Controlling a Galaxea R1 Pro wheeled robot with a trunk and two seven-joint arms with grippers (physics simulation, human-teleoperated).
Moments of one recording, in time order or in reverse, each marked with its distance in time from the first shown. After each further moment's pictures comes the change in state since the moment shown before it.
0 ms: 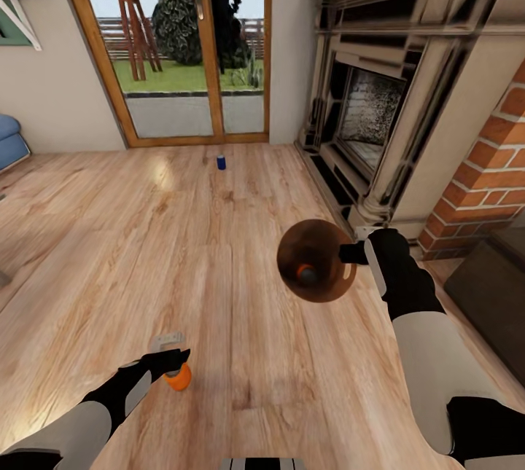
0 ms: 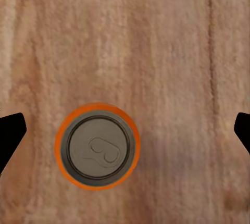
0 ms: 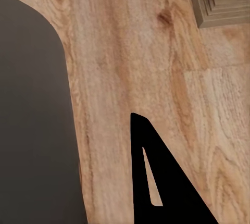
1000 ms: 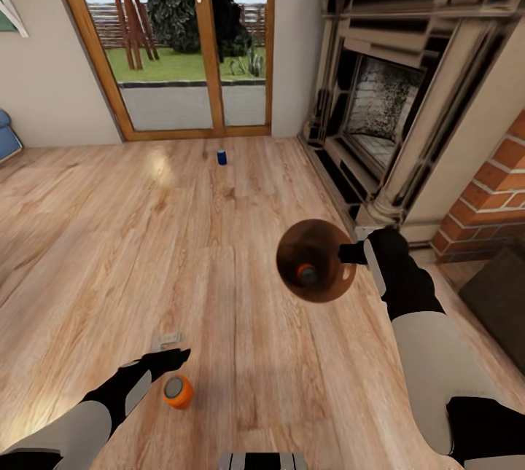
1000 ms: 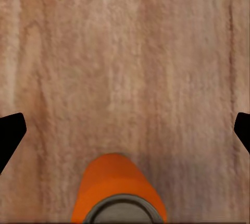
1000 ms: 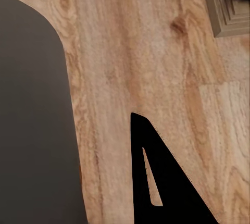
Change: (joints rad) left arm -0.001 0.000 0.000 0.000 0.001 0.002 -0.001; right arm 0.000 0.003 0.001 0.000 -0.001 0.000 0.000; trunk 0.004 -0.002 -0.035
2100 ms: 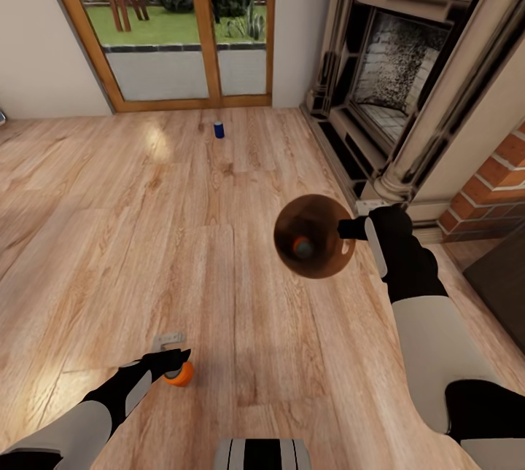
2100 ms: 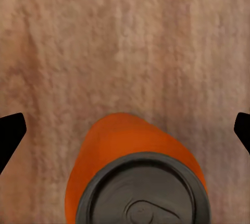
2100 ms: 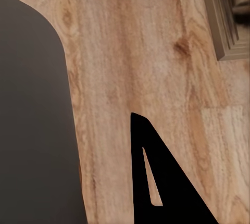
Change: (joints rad) left arm 0.000 0.000 -0.006 0.000 -0.002 -0.001 0.001; right arm -0.073 -0.001 0.042 -0.081 -0.001 0.000 0.000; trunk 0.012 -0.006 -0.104
